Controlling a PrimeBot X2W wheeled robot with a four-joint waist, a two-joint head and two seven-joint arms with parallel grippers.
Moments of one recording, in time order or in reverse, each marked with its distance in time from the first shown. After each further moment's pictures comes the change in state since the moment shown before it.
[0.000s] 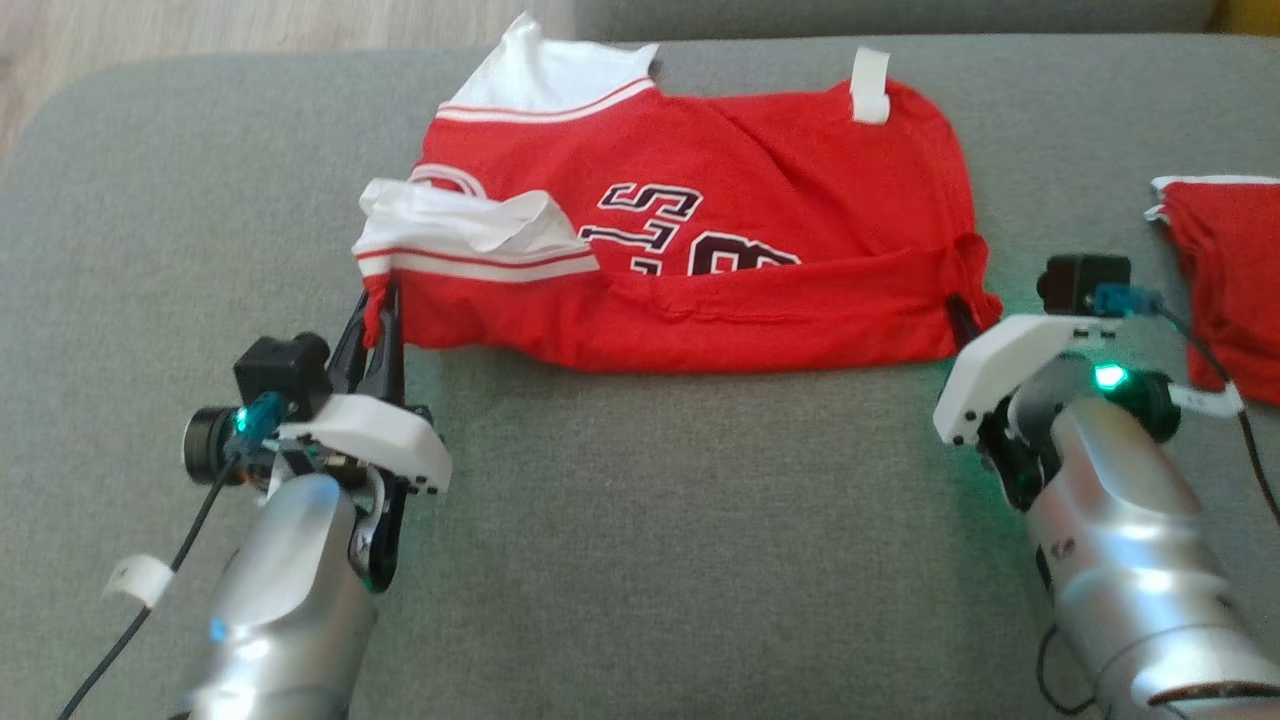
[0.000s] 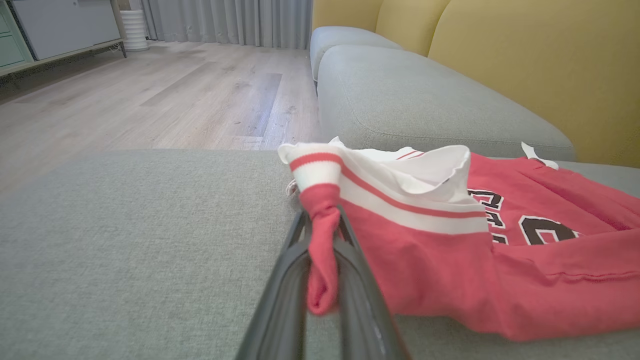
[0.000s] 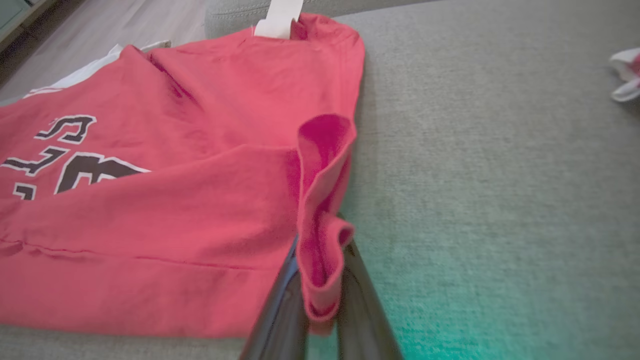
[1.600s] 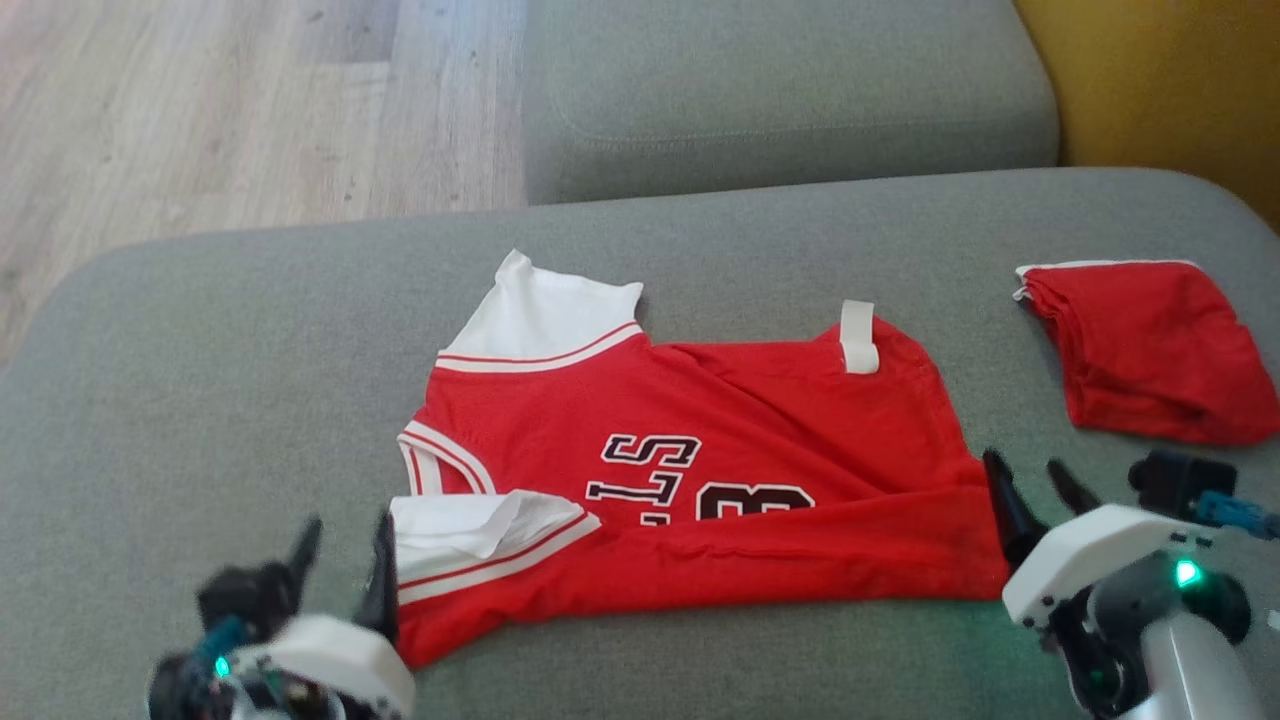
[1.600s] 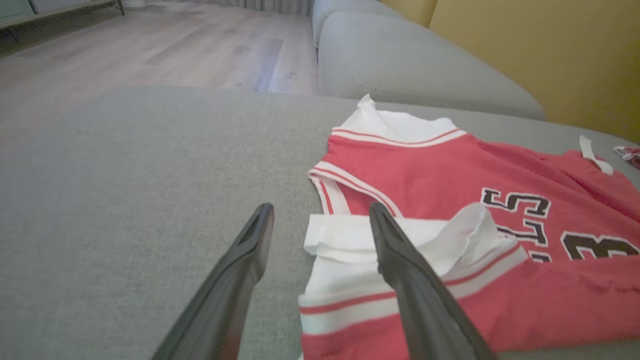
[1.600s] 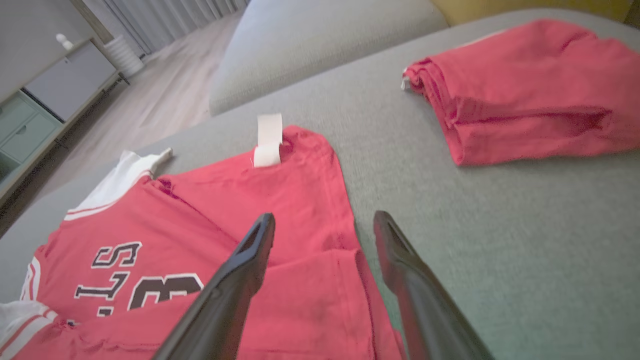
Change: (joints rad) left arm 0.518 0.107 0.004 -0.400 -0.094 0.095 0.219; right arm 0.609 0.018 -0.097 -0.720 0.175 0.000 0.232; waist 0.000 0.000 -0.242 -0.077
